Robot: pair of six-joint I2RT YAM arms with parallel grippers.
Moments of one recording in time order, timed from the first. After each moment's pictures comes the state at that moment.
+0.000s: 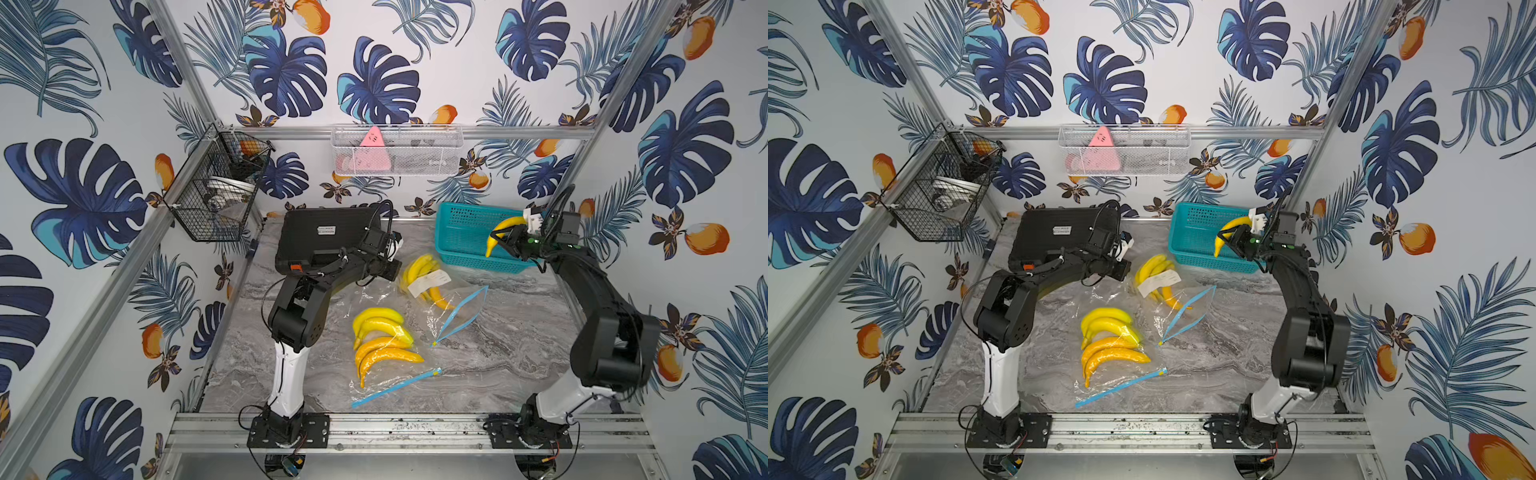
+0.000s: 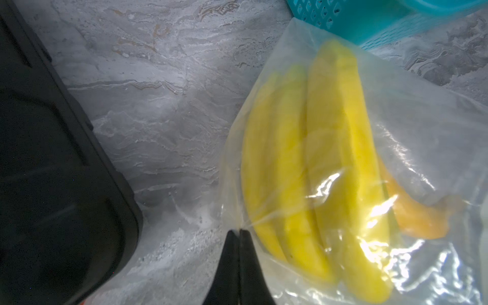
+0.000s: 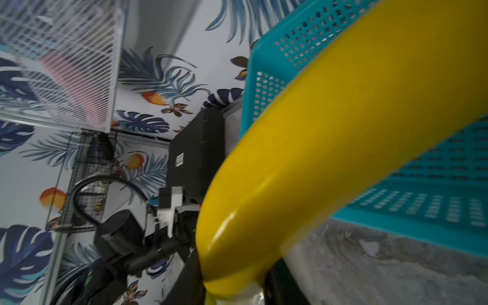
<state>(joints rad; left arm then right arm) -0.39 2.09 1.55 -0.34 0.22 -0.03 -0.15 1.78 1.43 -0.33 -0.71 0.56</state>
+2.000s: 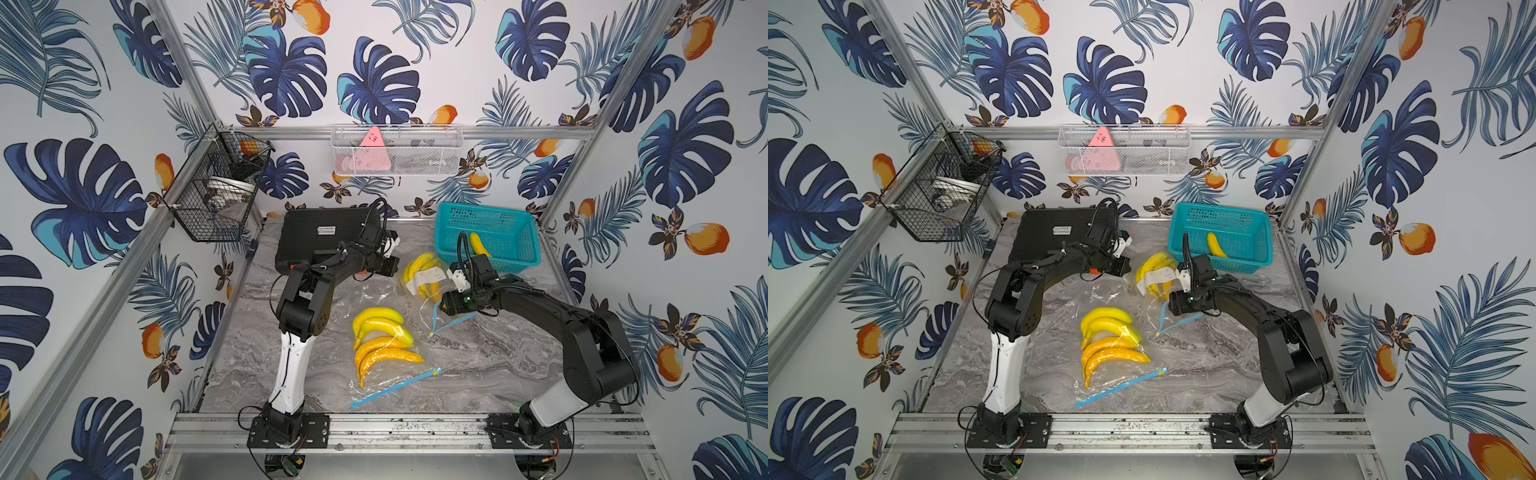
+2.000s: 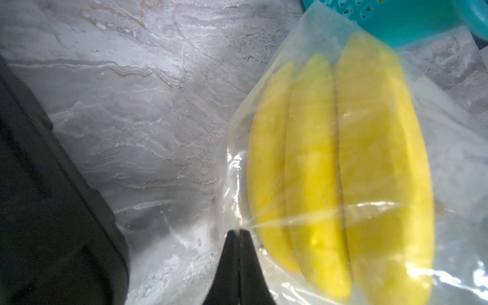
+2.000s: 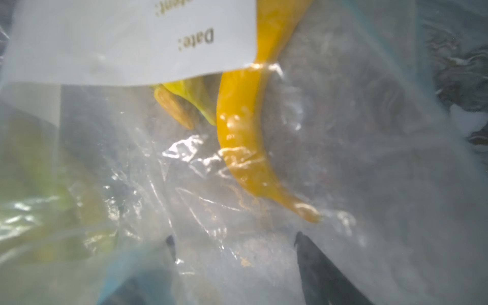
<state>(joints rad) -0.33 2.22 1.69 -0.43 0.36 -0.08 0.37 1.64 1.04 -0.52 -0.17 0.08</state>
